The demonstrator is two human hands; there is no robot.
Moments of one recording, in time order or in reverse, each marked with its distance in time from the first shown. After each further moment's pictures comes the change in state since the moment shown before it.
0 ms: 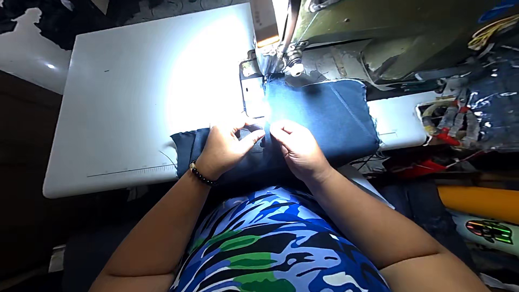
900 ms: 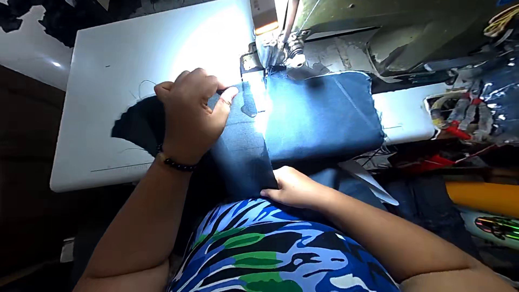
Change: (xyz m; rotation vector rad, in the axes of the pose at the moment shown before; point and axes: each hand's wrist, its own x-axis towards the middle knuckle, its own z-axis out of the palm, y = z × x) left_hand 0.026 0.018 -0.045 0.608 0.253 0.172; right_hand -0.044 0.022 -0.015 -0.910 -0.710 0.167
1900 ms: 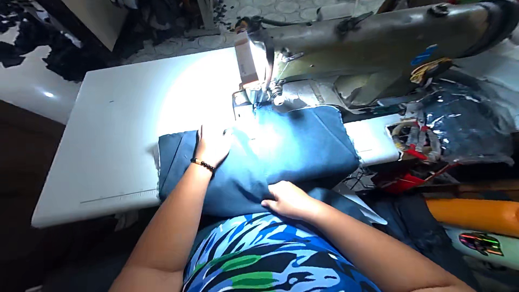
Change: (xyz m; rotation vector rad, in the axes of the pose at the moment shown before) left_hand -0.016 -0.048 0.096 0.082 -0.379 -0.266; right_hand 0.008 0.016 -0.013 -0.253 -0.026 0.196
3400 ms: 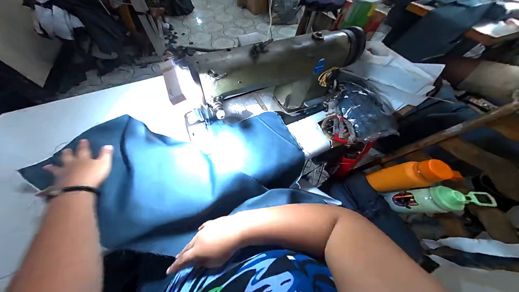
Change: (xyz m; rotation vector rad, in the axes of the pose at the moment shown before) left_hand 0.009 -0.109 -0.088 0.131 -0.091 -0.509; right_hand 0.021 -0.072 0.022 -0.164 -0.191 -0.667
